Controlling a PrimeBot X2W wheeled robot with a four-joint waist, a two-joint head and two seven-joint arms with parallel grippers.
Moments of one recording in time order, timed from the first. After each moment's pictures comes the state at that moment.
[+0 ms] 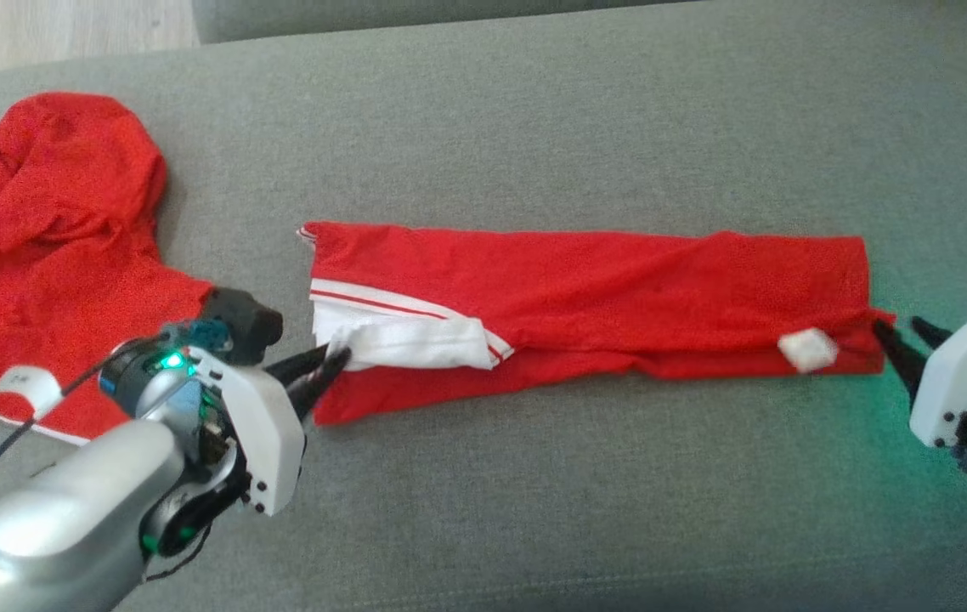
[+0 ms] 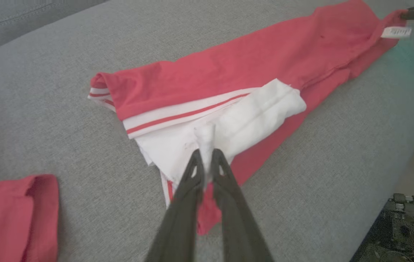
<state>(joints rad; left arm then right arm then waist) -0.63 0.66 -1.13 0.17 -0.89 0.03 0.09 -0.30 -0.46 0.15 0.42 0.55 0.13 0.51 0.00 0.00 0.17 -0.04</state>
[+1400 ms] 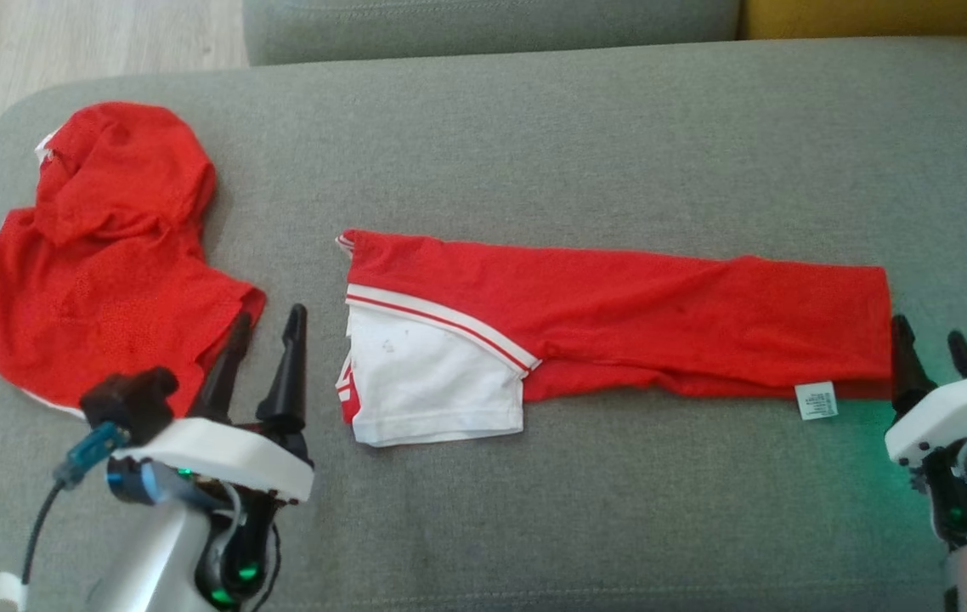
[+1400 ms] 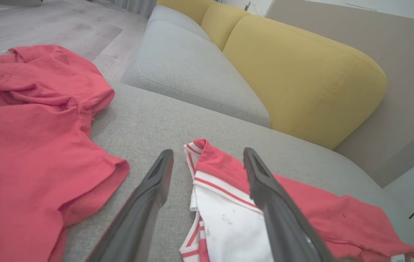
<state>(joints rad) -0.18 0.23 -0.39 0.25 -0.70 0.02 -0.25 -0.23 -0.15 -0.21 0.45 0.33 0.13 0.16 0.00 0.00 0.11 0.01</state>
